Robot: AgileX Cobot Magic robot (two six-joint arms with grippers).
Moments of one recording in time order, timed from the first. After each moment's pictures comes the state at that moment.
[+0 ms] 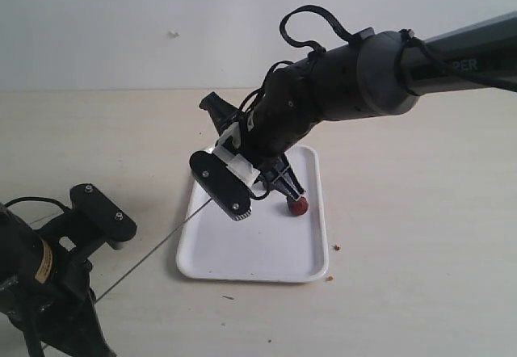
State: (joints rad) left arm -0.69 1.53 -0.62 0.23 0.57 -0.11; right arm 0.52 2.07 -1.39 0.00 0.37 -1.76
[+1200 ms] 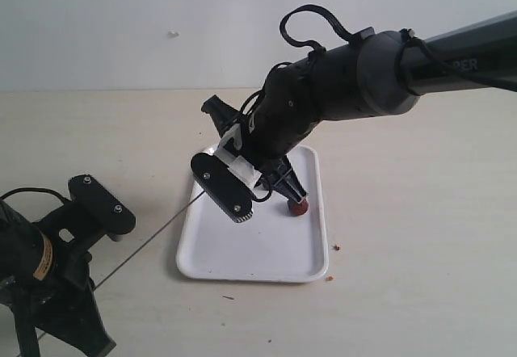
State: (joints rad) left arm -0.69 1.53 -0.62 0.34 0.54 -0.20; right arm 0.52 2.07 -1.39 0.00 0.40 -1.76
